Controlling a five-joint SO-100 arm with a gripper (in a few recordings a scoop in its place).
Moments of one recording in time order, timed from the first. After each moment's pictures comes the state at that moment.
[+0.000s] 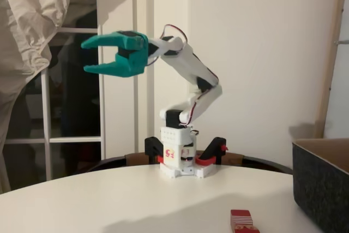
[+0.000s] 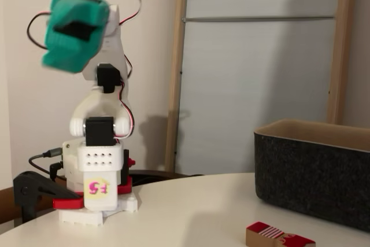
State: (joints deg) arm 48.3 155.5 129.2 40.2 104.6
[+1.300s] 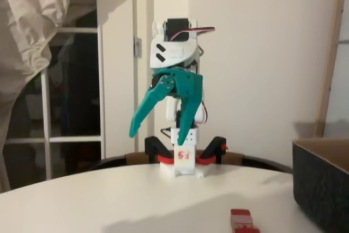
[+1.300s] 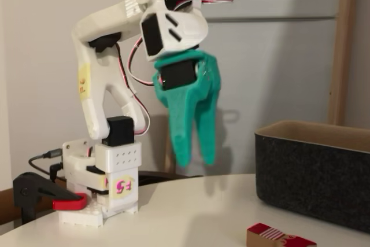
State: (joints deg) arm 14.6 115.0 102.1 93.2 27.1
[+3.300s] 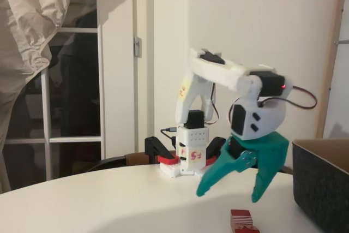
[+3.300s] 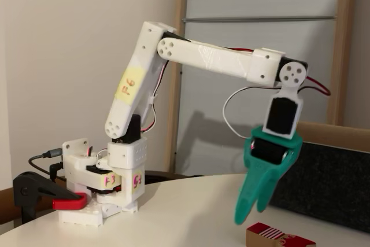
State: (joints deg) arm -15.0 69.0 78.2 92.3 -11.7
